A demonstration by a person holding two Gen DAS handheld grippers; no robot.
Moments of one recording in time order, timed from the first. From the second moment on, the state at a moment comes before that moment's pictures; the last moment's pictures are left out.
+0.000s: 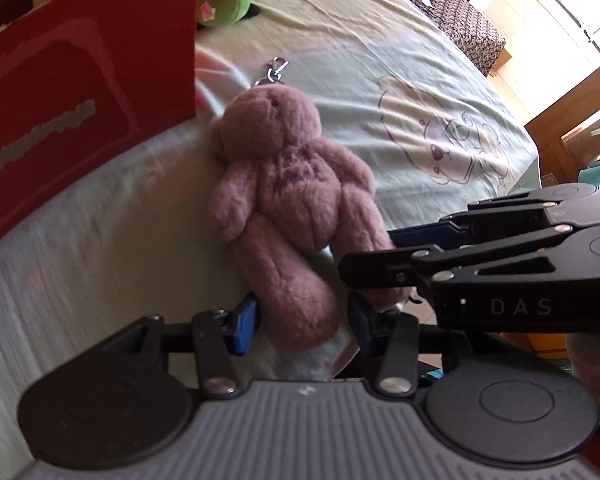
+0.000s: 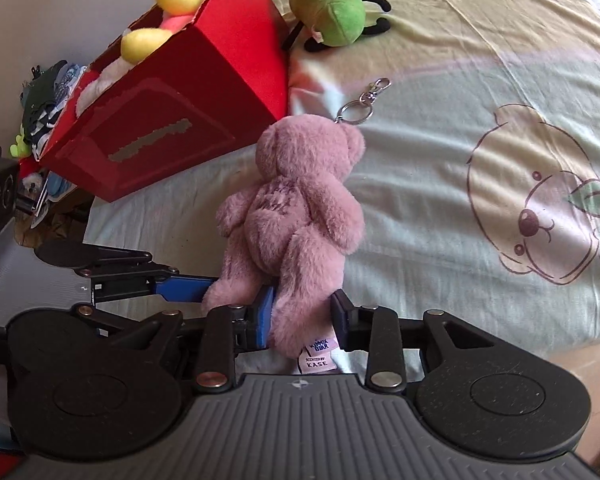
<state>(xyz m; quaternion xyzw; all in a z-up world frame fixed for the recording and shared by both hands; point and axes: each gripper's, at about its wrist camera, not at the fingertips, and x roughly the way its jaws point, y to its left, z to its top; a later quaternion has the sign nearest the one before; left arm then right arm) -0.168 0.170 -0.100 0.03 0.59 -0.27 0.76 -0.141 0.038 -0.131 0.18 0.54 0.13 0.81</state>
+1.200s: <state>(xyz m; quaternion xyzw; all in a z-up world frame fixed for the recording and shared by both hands) -0.132 0.181 -0.100 -0.06 0.57 -0.23 0.79 -0.090 0.006 -0.152 0.29 0.54 0.18 0.77</state>
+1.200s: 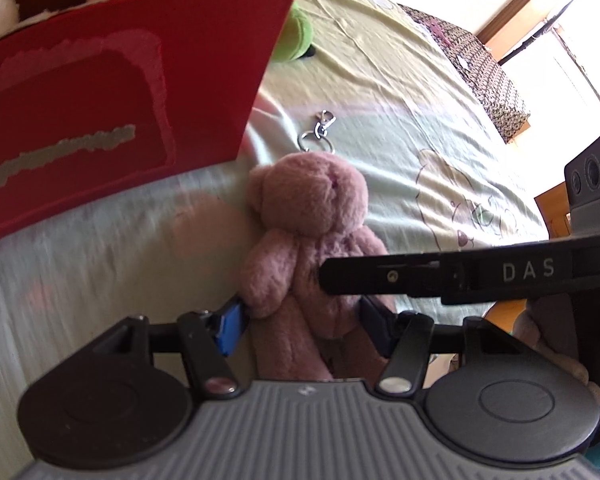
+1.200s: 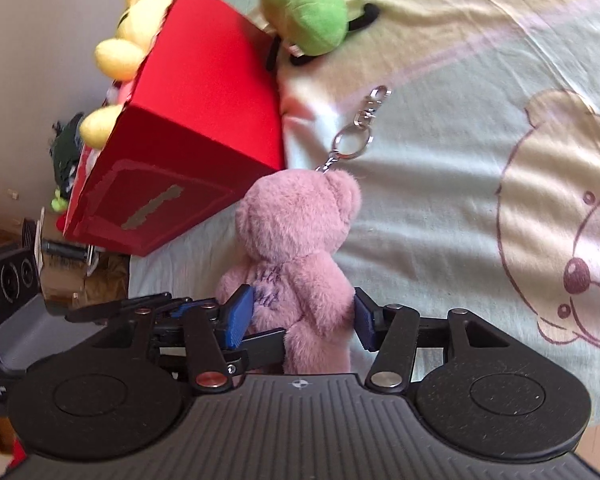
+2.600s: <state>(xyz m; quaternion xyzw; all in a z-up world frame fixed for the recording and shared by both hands) -0.167 0.148 -0.041 -0.08 0.50 -0.20 0.84 -0.105 -0.046 -0.109 0.32 0.50 0.25 0.77</state>
